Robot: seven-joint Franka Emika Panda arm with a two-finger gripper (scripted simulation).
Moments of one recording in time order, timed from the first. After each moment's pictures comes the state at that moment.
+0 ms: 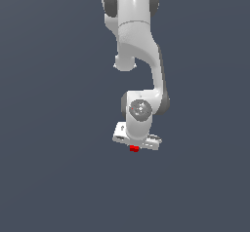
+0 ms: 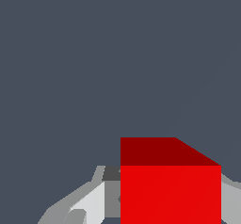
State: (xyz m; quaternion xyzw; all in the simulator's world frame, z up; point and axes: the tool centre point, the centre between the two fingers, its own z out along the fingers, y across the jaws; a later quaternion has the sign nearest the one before) arm 0.071 0.046 0.021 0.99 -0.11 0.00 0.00
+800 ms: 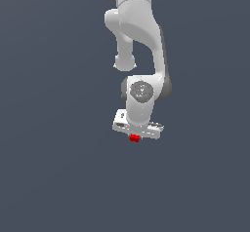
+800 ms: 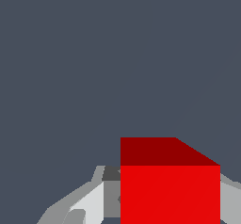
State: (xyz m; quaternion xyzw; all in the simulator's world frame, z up) arm 0.041 0.047 0.069 0.99 -0.11 0.00 0.00
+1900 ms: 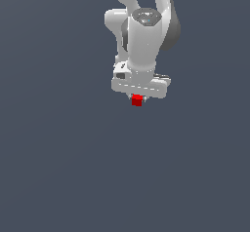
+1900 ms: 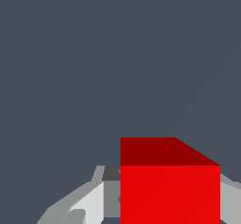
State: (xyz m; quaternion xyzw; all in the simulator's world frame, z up) arm -0.047 0.051 0.224 0.99 -0.11 0.00 0.00
